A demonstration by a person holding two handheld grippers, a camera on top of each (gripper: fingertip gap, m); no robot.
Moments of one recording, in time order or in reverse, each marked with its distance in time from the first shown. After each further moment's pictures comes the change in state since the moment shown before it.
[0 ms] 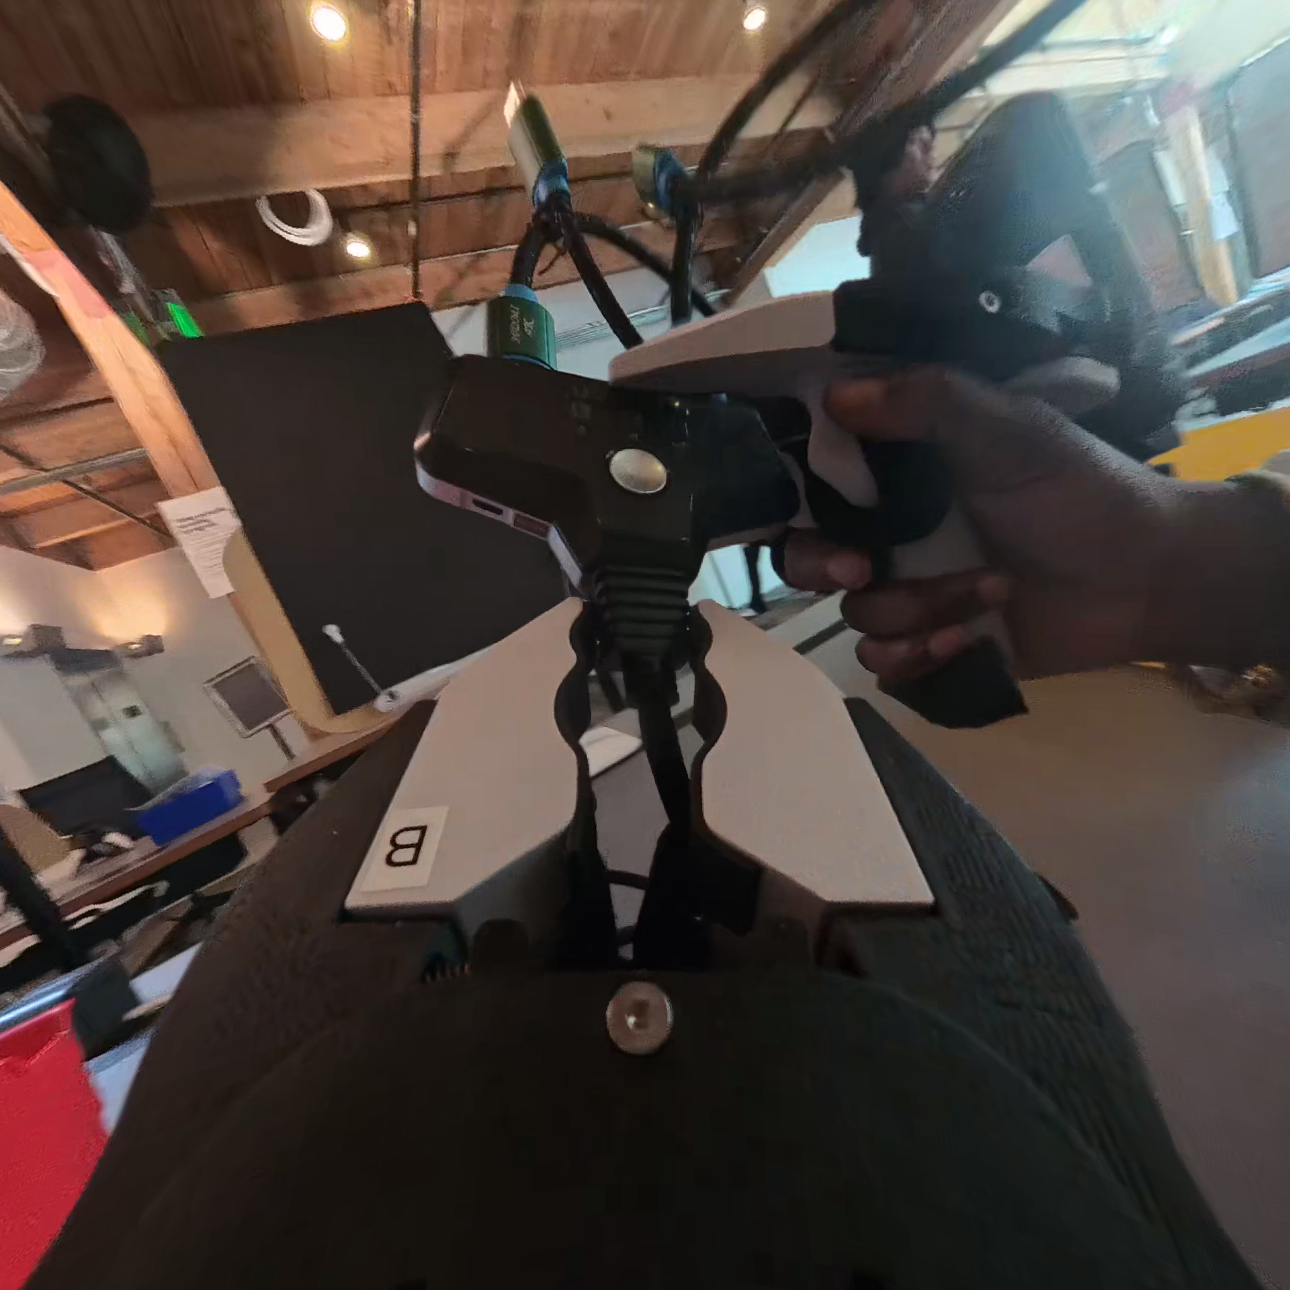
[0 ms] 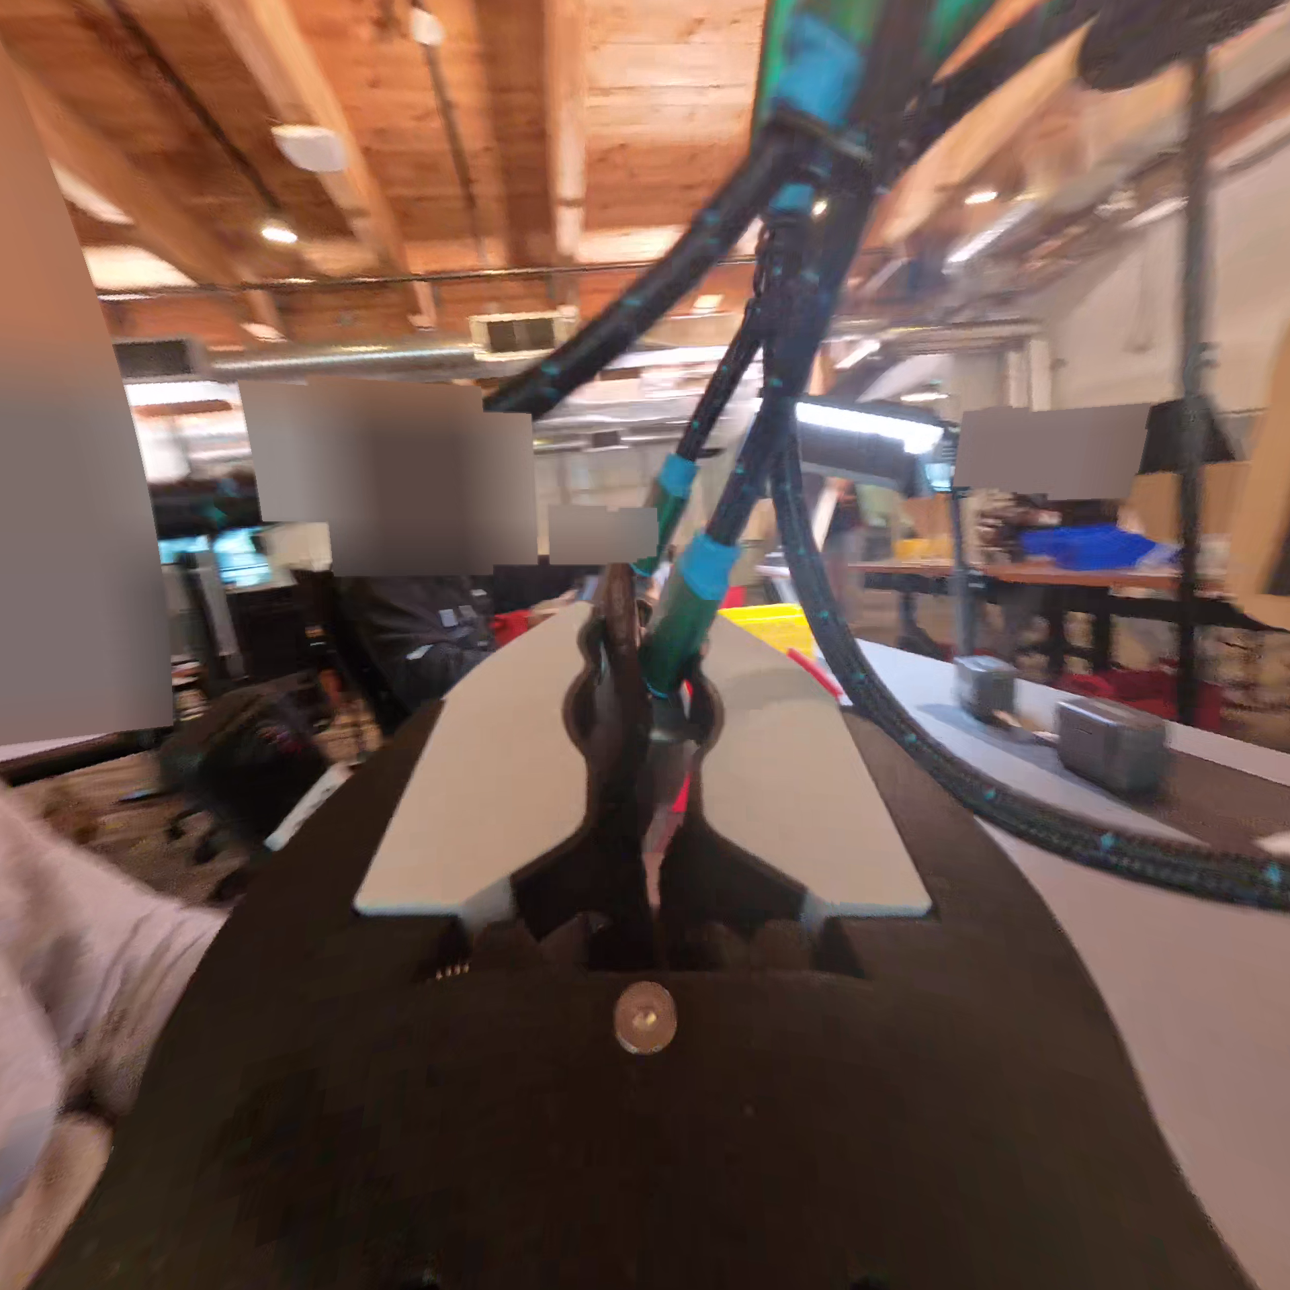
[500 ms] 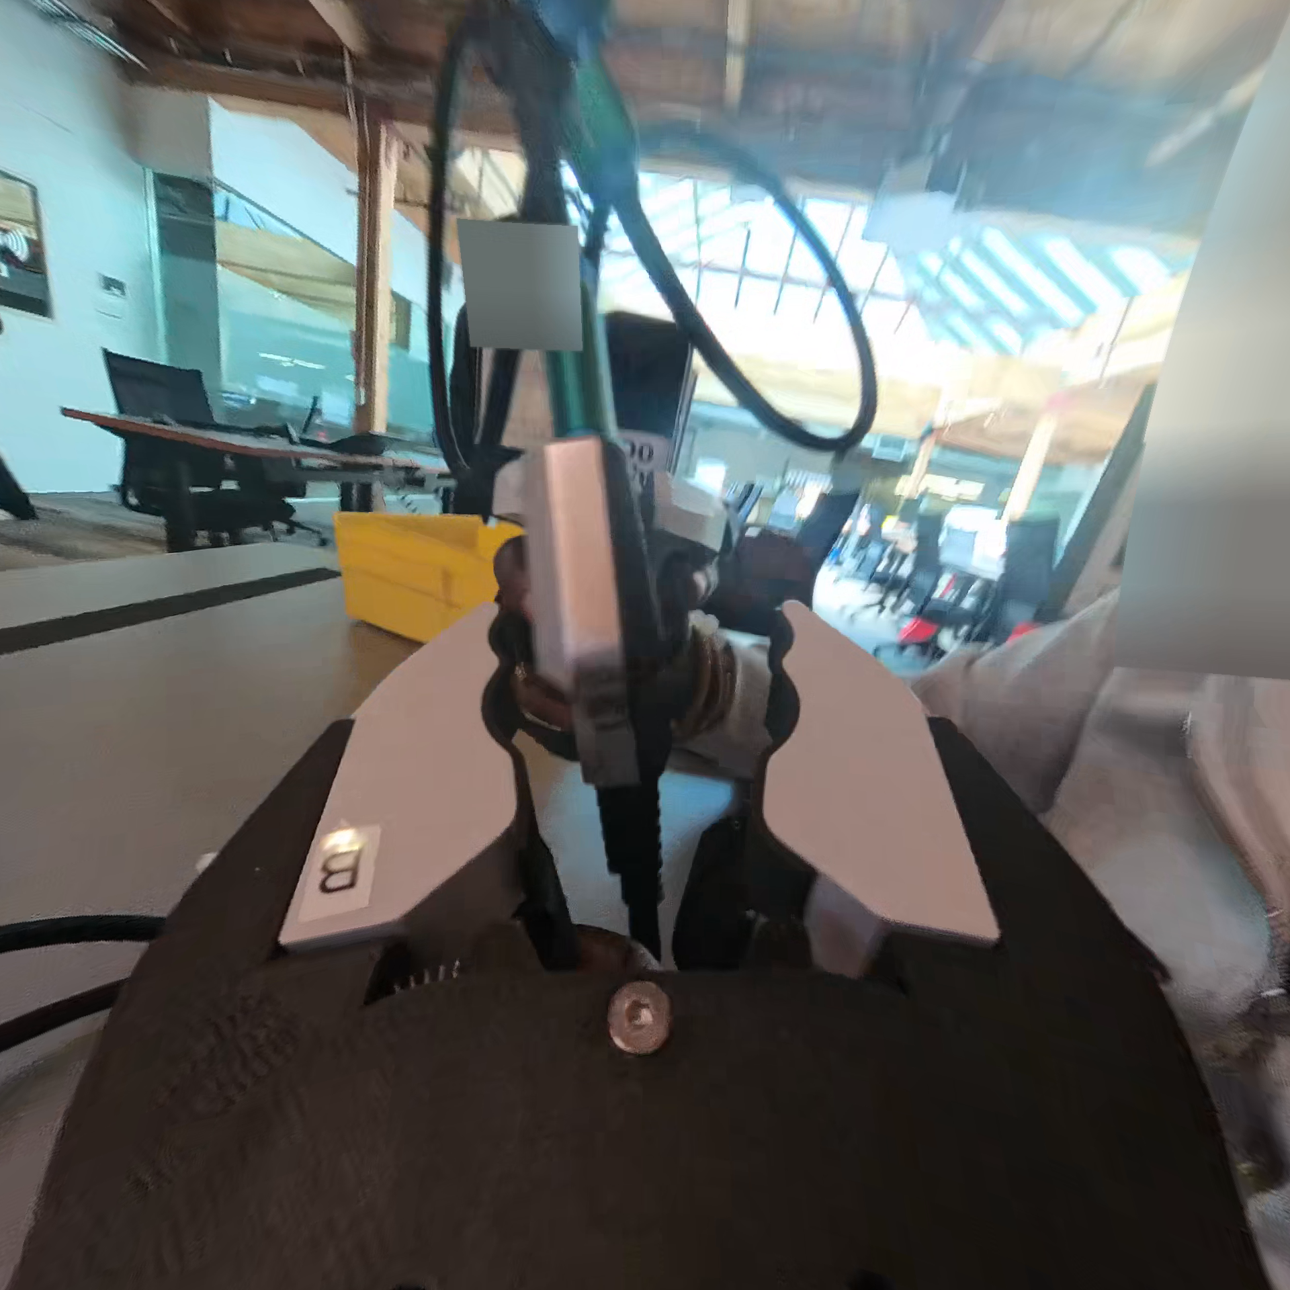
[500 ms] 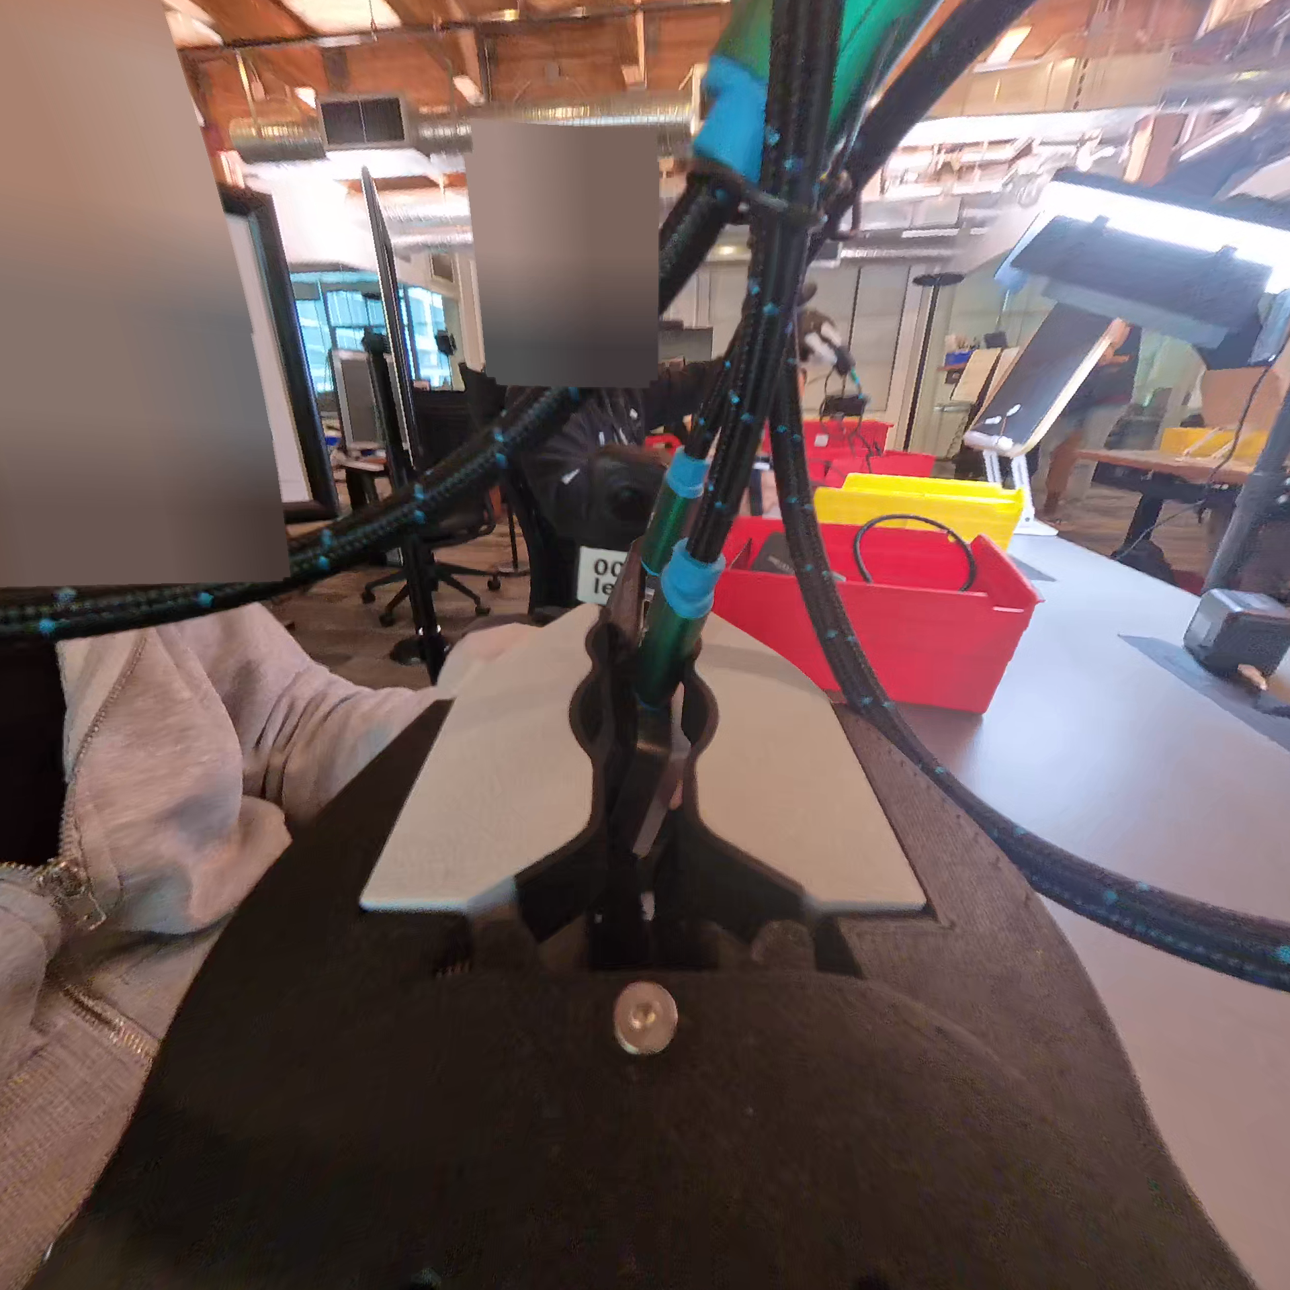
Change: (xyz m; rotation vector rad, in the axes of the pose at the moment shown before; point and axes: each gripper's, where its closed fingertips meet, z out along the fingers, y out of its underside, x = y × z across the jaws) left arm 0.047 -0.014 -0.027 -0.004 0.753 -0.847; right arm -0.041 0.053 -0.014 -0.259 -0.339 -0.031
